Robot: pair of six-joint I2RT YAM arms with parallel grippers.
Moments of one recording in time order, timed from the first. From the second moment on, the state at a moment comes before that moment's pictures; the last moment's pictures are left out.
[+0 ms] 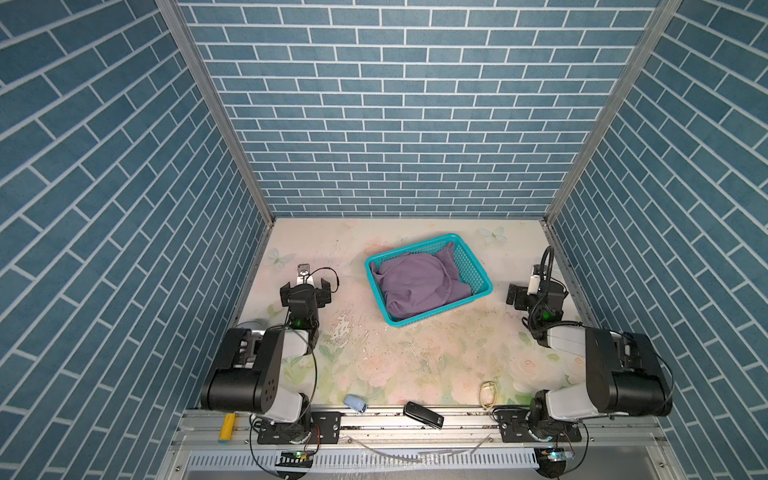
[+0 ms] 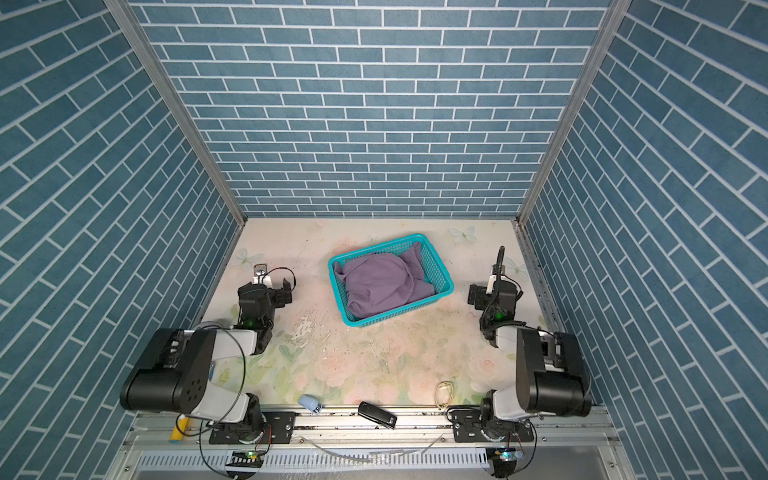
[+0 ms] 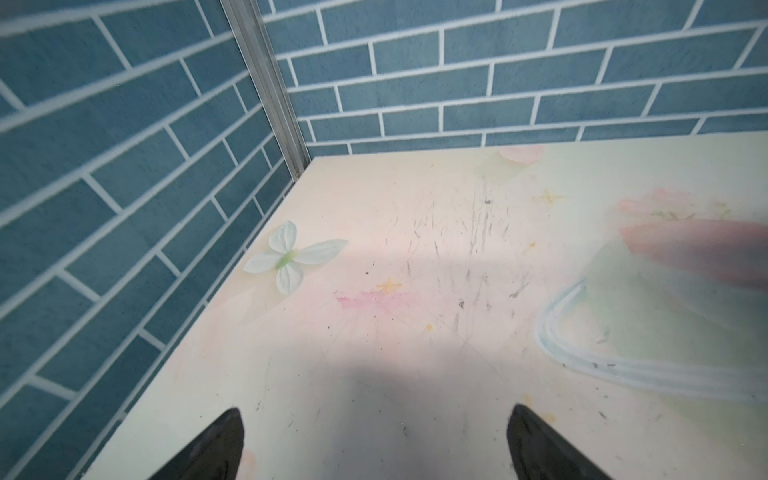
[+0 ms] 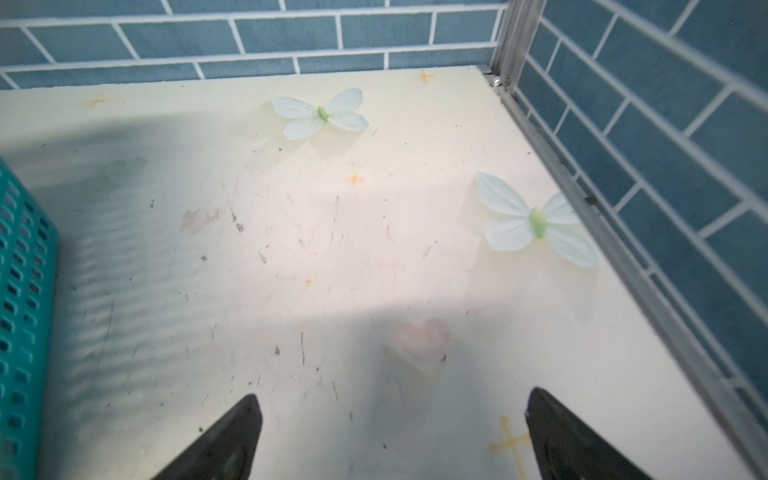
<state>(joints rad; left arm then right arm) -0.08 1.42 0.36 0.74 -0.34 0.04 -0.02 1.39 0.47 0.45 0.09 0.01</state>
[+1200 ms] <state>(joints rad) -0.33 1.34 0.79 -0.15 -0.04 -0.68 0.71 1.76 1.22 -0.25 0.06 0.24</state>
